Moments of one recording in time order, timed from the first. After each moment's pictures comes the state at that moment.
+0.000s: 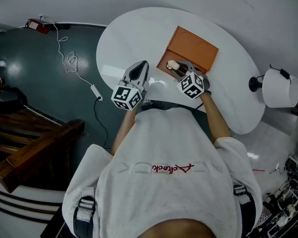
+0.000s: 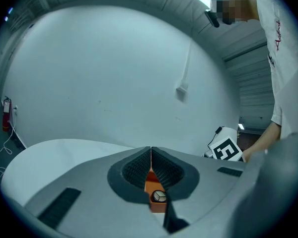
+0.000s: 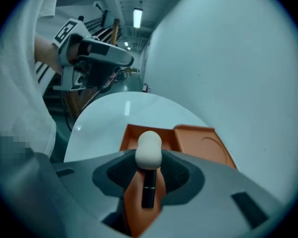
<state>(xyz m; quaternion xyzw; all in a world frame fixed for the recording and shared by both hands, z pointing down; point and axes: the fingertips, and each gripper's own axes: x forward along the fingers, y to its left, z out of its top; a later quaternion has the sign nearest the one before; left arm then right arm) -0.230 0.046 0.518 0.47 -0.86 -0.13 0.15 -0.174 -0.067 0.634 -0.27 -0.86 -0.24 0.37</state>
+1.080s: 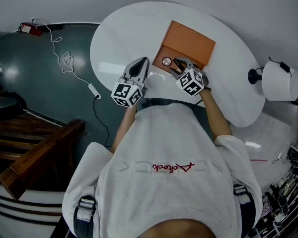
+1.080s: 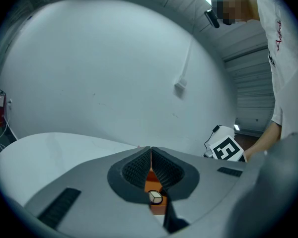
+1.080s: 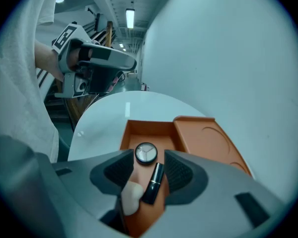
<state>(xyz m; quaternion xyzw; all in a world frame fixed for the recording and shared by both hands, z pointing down) -0.229 0.023 0.529 0.49 -0.85 -0.14 0.16 -0.164 -0.071 0.643 -0.26 -0.86 -0.20 0.39</state>
